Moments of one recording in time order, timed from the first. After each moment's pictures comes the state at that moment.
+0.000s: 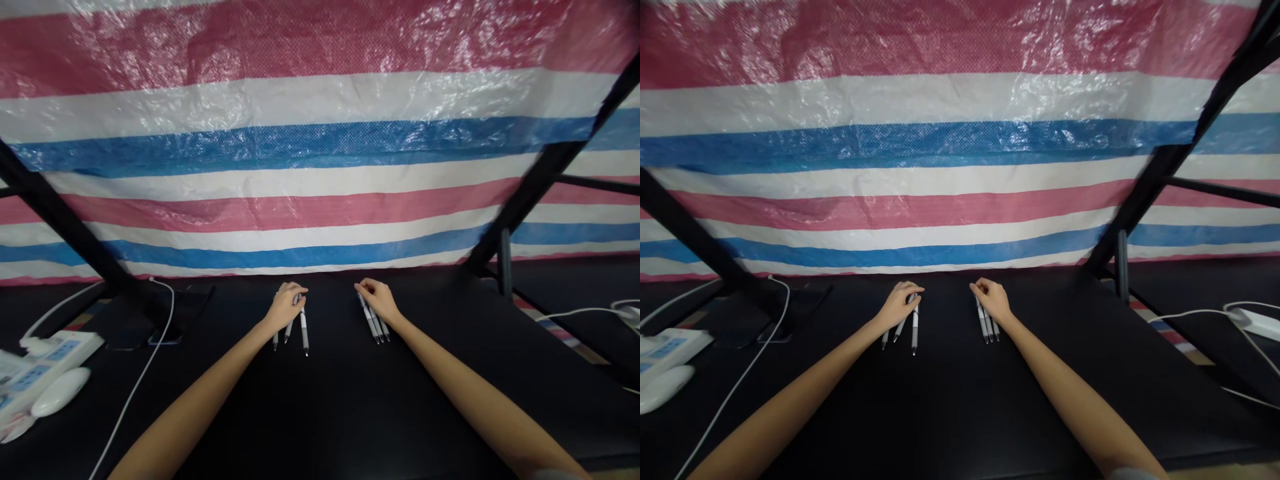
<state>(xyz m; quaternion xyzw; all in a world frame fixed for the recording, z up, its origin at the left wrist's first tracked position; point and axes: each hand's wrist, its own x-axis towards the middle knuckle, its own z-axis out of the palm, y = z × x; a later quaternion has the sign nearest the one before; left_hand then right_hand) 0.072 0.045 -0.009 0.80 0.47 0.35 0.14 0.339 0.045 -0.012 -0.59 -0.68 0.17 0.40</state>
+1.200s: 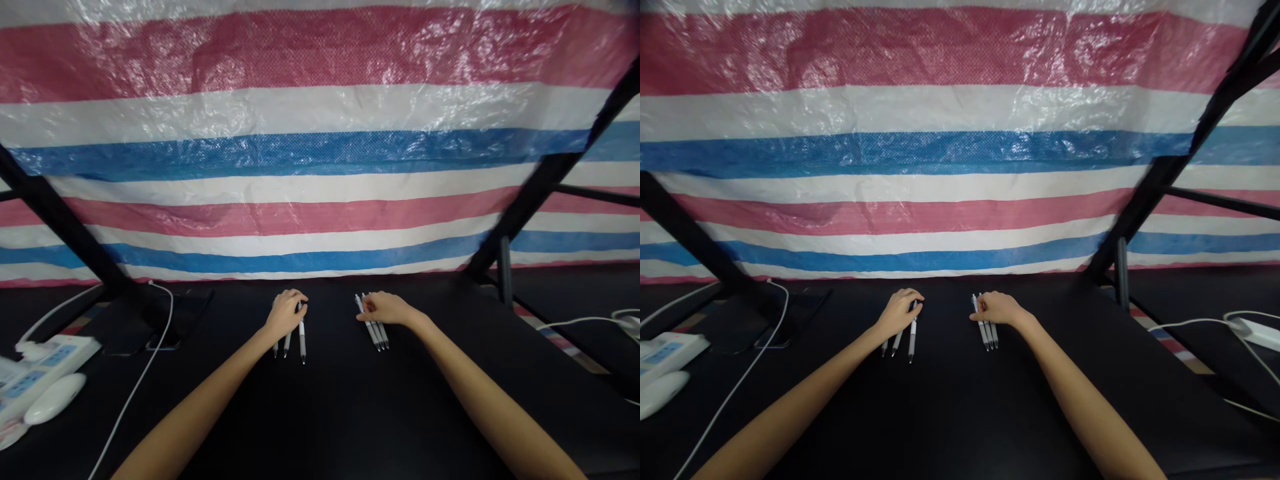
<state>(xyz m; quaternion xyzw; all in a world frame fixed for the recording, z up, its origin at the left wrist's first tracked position) 0.076 0.041 -0.006 0.81 0.50 0.28 0.10 0.352 0.034 0.036 -0.58 -0.79 0.19 0.09</state>
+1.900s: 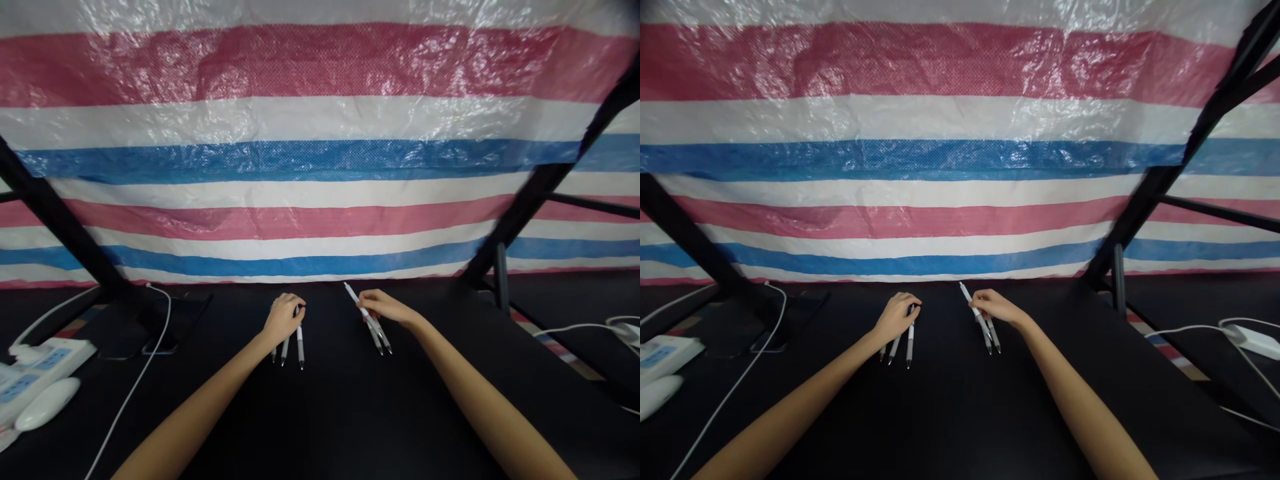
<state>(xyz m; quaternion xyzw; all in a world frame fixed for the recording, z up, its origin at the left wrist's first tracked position) 0.076 0.038 -0.004 0.81 0.52 0.27 0.06 0.352 0.039 0.039 -0.50 -0.71 0.46 0.22</state>
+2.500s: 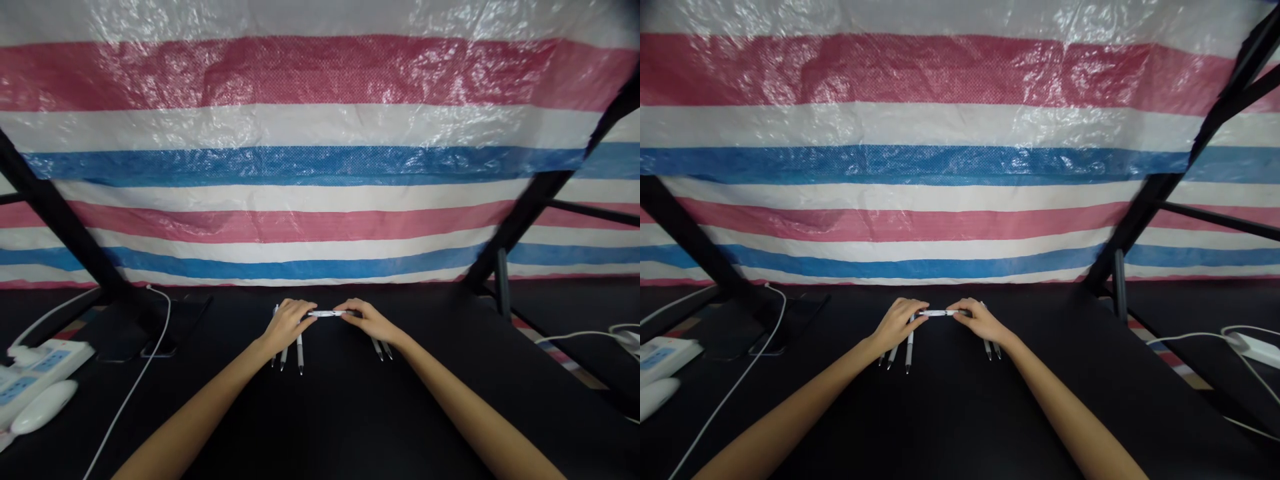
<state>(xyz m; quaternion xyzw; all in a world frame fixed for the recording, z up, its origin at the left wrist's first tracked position) 0.078 0.024 0.008 0.87 0.35 0.34 0.02 0.319 0.024 0.030 -0.40 -0.80 0.33 0.30</state>
